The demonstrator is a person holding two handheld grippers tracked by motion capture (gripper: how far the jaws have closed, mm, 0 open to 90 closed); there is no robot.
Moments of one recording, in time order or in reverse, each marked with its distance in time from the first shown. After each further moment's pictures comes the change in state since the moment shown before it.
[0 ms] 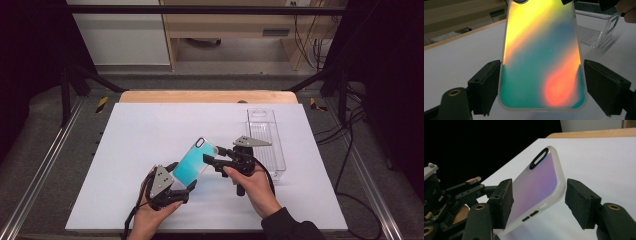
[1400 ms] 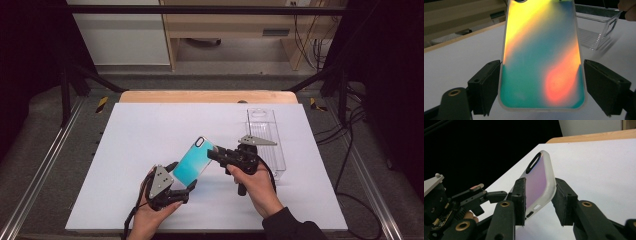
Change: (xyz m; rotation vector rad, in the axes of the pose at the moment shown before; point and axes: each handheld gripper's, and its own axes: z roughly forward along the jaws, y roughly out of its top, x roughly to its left) left arm -0.001 0.002 -0.002 -0.007 -0.001 -0.004; right arm -0.001 0.004 -0.009 -0.035 0.009 0.056
